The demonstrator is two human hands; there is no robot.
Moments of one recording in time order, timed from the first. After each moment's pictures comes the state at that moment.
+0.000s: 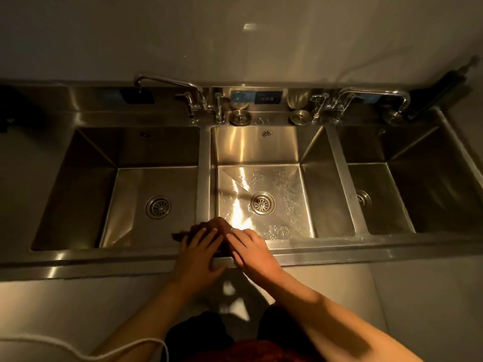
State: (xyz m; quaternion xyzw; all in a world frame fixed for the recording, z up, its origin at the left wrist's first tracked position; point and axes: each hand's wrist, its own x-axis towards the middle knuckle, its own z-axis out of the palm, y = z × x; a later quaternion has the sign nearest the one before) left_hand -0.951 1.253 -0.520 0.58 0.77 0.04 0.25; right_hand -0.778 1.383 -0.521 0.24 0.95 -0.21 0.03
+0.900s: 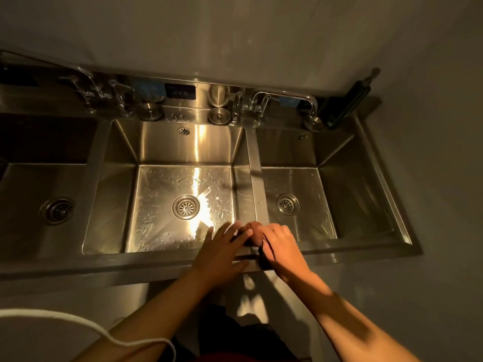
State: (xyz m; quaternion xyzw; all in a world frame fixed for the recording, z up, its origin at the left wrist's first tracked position) left_hand -0.690 1.472 -0.534 0.67 0.70 0.09 0.24; right_hand -0.501 1.583 -0.489 0.35 0.92 -0.18 -0.02
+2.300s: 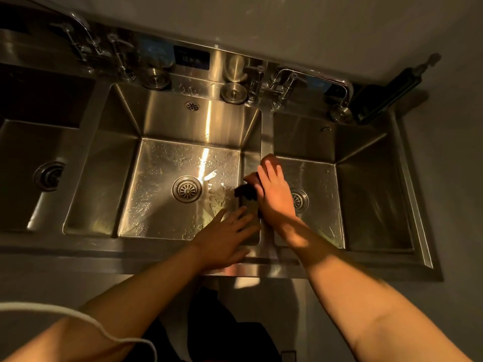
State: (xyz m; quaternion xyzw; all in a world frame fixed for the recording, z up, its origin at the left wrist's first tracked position) left_hand -0.705 1.518 -0.559 0.75 0.62 0.05 0.21; right_hand -0.588 1.711 -0.552 0.38 0.91 -0.15 0.01
